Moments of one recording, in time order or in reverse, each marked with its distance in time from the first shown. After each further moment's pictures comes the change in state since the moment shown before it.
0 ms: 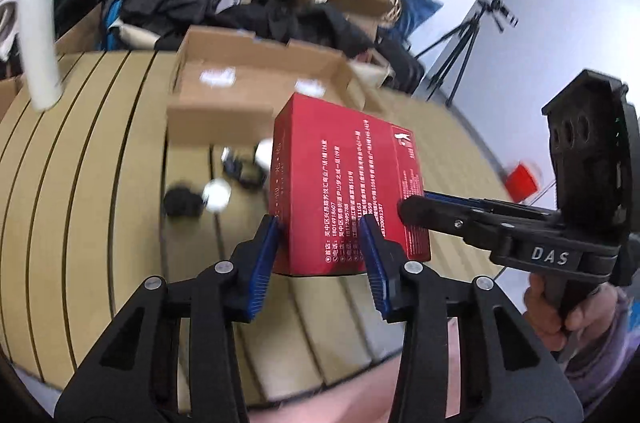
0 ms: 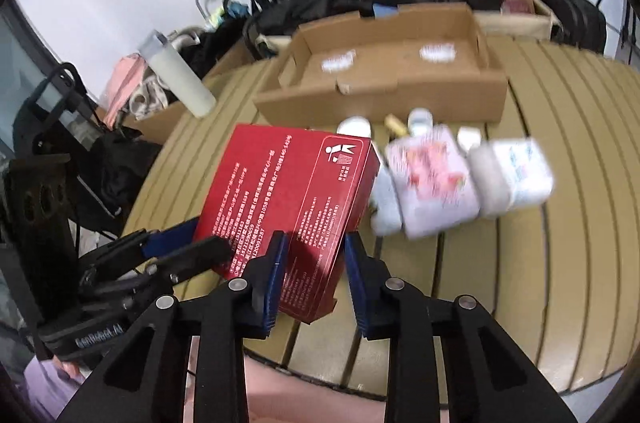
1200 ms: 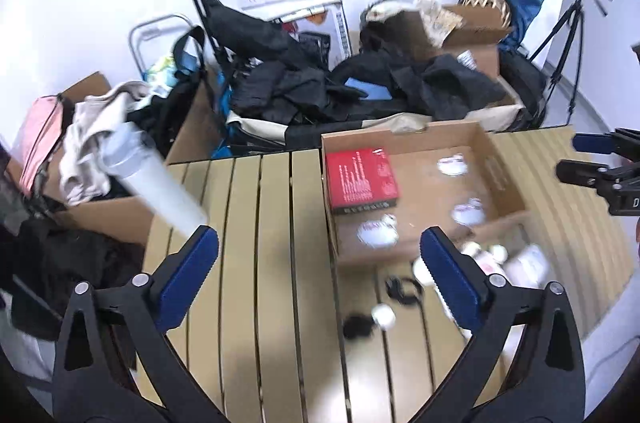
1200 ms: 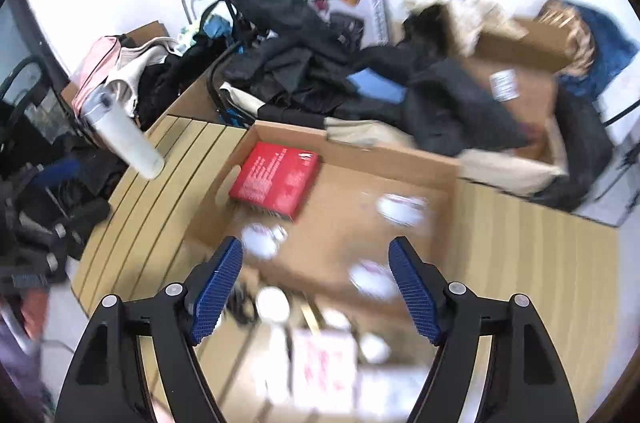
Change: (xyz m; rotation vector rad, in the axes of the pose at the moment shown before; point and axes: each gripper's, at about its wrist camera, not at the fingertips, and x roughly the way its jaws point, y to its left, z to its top) left arm -0.043 0.005 0.152 0.121 0.015 0.546; right arm -0.010 -0.038 0.190 -0.223 0.048 -0.188
